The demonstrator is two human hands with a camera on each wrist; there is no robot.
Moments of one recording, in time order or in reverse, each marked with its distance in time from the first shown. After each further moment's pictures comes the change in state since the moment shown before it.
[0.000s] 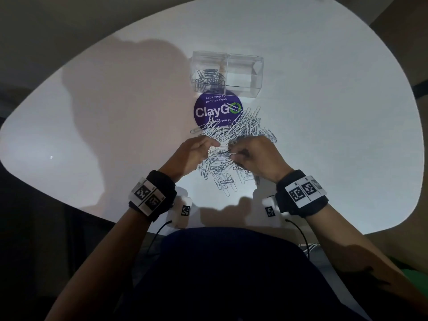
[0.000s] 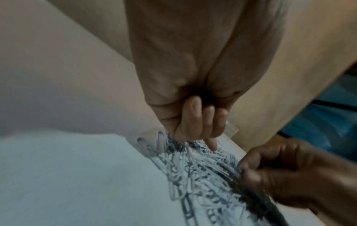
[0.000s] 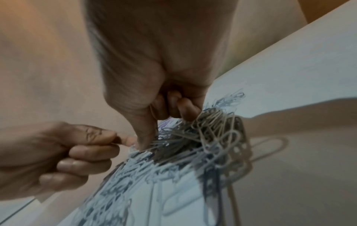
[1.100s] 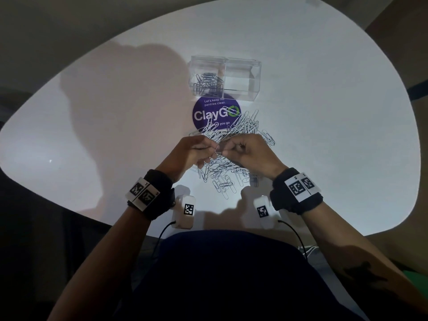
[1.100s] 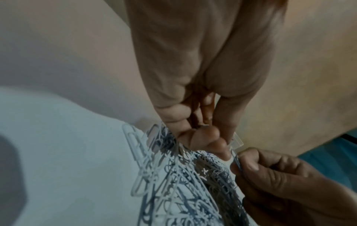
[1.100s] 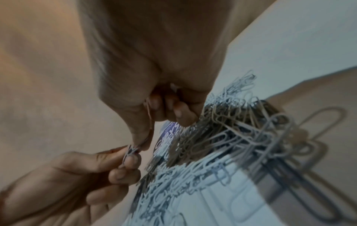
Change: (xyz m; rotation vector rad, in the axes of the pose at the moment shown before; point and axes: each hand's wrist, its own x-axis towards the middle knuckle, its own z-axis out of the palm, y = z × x) left_hand 0.009 0.000 0.000 -0.226 -0.010 0.044; right_hand 0.009 -0.012 -0.004 0.426 -0.019 0.088
